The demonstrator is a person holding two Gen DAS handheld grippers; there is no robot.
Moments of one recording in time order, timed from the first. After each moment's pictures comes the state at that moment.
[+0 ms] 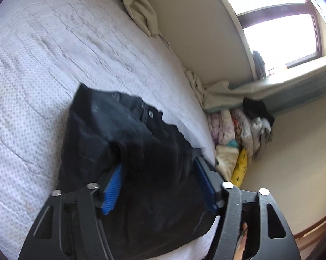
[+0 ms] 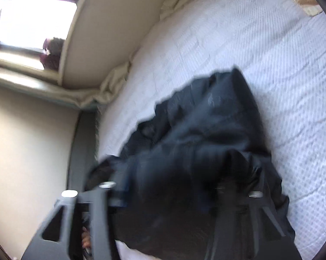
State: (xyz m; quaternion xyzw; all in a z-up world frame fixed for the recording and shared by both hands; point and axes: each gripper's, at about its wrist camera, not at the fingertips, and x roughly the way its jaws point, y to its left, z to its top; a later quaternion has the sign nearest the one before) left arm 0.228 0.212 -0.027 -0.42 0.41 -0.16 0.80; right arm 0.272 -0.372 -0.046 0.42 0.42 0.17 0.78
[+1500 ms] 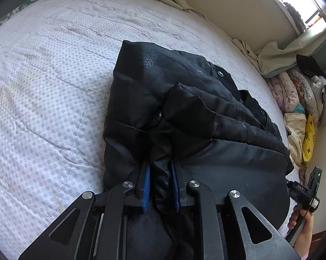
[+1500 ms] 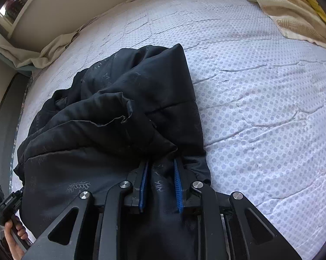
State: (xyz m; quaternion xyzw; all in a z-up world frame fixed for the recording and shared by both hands) left arm 0.220 0.168 -0.102 -0.23 0.51 -0.05 0.83; right arm 0.275 -0.365 -0.101 0.19 0.54 0.02 0.82
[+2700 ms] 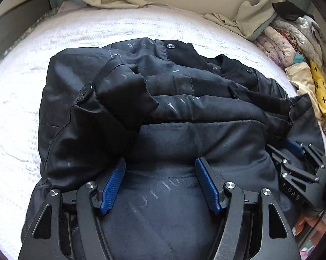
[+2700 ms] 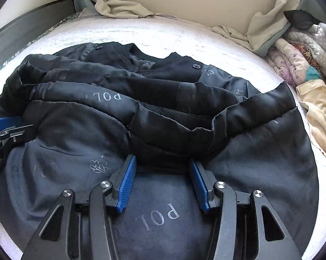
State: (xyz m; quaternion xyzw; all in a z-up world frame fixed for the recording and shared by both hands) left arm 0.213 0.072 -0.101 -0.06 0.50 -0.06 0.86; right arm 0.260 -0.185 -0.101 -0.11 0.45 0.08 0.88
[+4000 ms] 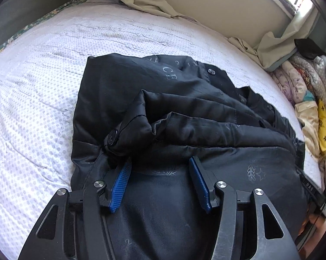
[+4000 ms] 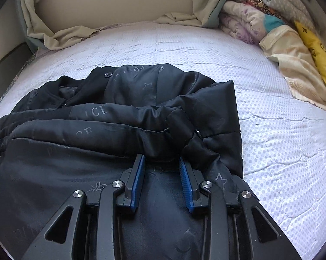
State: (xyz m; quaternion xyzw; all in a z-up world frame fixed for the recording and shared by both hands) left arm 0.227 0.118 -0.107 -0.15 0.46 -0.02 0.87; right arm 0.300 -0.295 -0.104 0.03 0.44 -0.01 0.90
